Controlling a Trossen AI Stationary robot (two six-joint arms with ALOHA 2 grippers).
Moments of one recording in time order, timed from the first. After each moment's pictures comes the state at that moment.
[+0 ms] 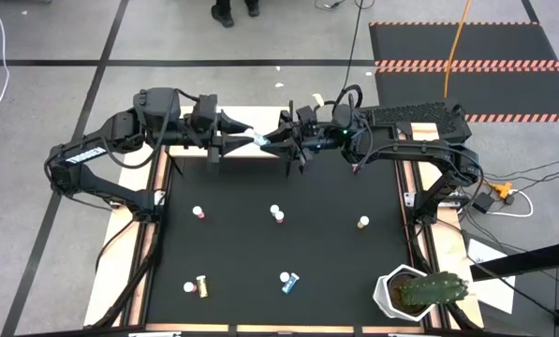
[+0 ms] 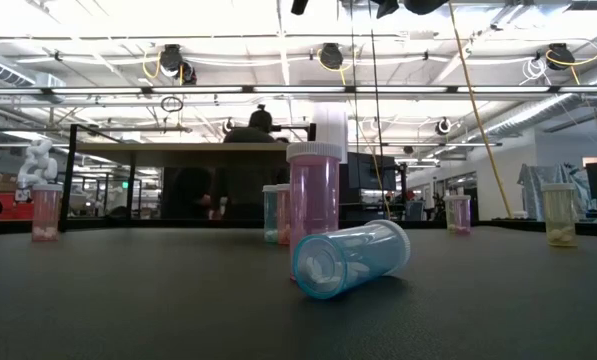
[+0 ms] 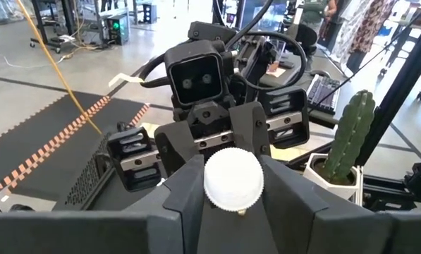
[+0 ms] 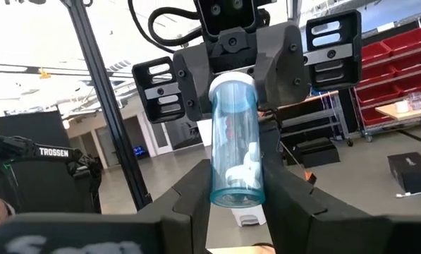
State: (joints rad) left arm 0.18 1.24 1.61 -0.56 0.09 -0.09; right arm -0.26 1.63 1.31 0.65 -0.52 0.48
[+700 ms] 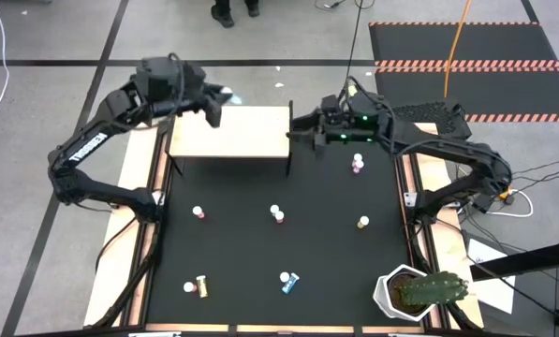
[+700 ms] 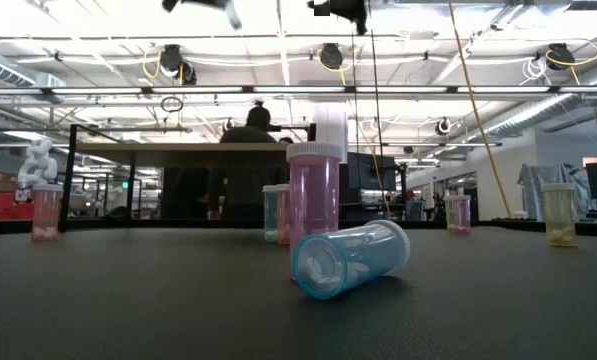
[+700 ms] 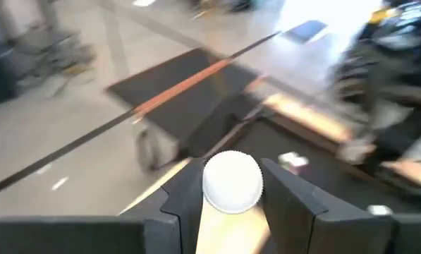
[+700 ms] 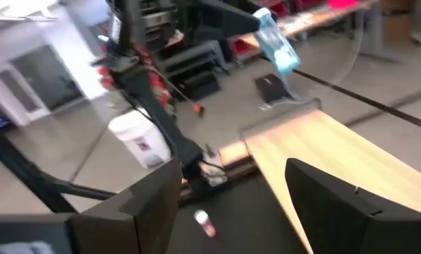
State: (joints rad) left arm 0.60 1.24 1.62 -0.76 -0.01 -0.13; right arm -0.33 1.35 1.31 -0.11 -0.20 0.35
